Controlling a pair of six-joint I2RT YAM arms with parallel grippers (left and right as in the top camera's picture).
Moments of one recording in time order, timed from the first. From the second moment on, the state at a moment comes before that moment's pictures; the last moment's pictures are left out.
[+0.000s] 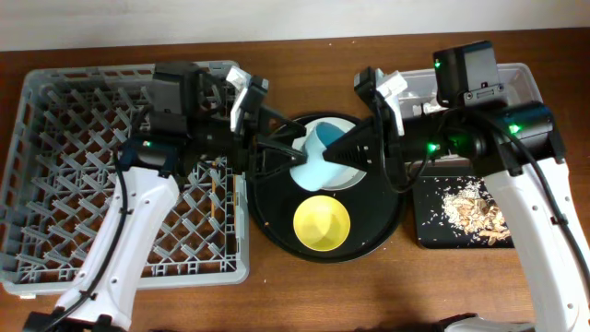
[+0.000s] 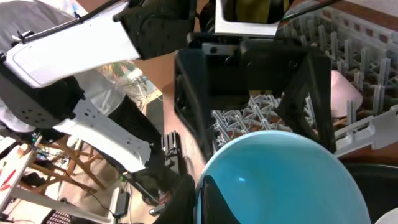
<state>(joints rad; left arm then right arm) -0.22 1.51 1.33 -0.42 1.45 0.03 0.23 1.47 1.70 -1.19 -1.20 -0.40</state>
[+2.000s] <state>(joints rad) -0.19 1.43 1.33 -0.45 1.48 0.05 0.28 1.47 1.68 -1.16 -0.92 -0.27</state>
